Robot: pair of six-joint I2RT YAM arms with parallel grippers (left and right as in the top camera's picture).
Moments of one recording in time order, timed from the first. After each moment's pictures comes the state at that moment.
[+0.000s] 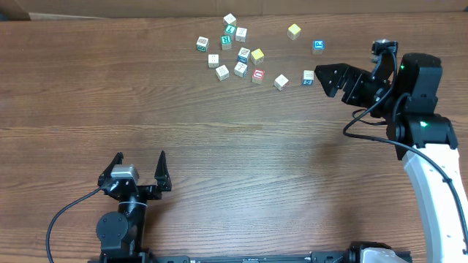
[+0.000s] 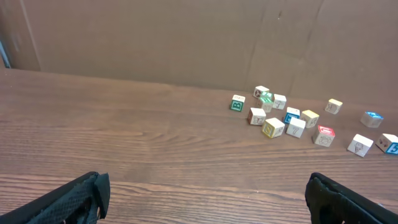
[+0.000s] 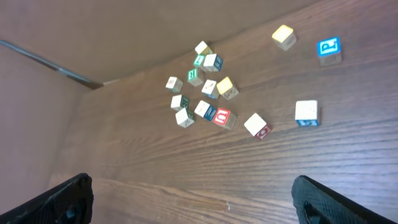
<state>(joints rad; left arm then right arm) 0.05 0.01 0.01 -0.07 0.07 -0.13 -0.06 1.31 1.13 -0.44 -0.57 0.37</state>
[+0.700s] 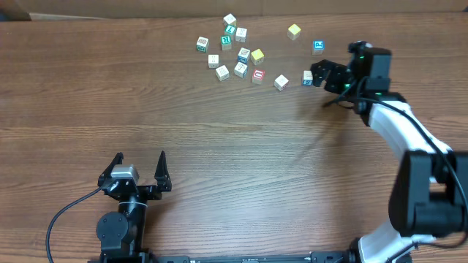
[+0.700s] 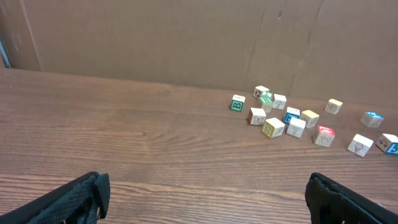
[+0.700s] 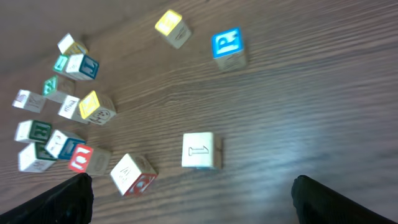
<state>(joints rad) 0.05 0.01 0.01 -0.07 0.07 -0.13 -0.02 1.83 1.13 -0.04 -0.25 0.30</state>
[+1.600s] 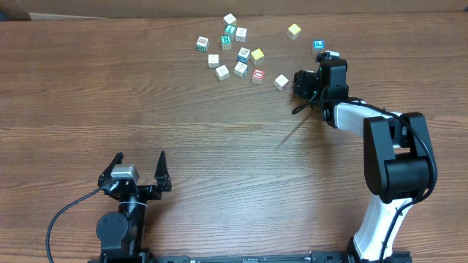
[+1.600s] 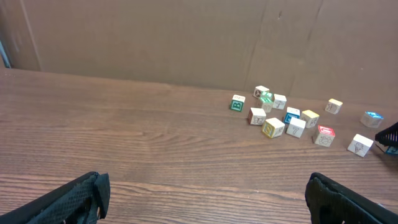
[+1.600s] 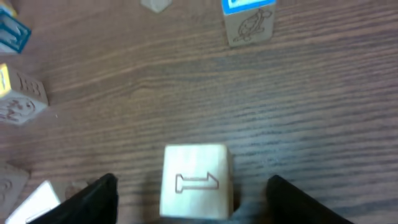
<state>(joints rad) 0.05 0.01 0.01 -0.07 0.07 -0.13 0.11 2.08 1.13 0.24 -0.01 0.30</state>
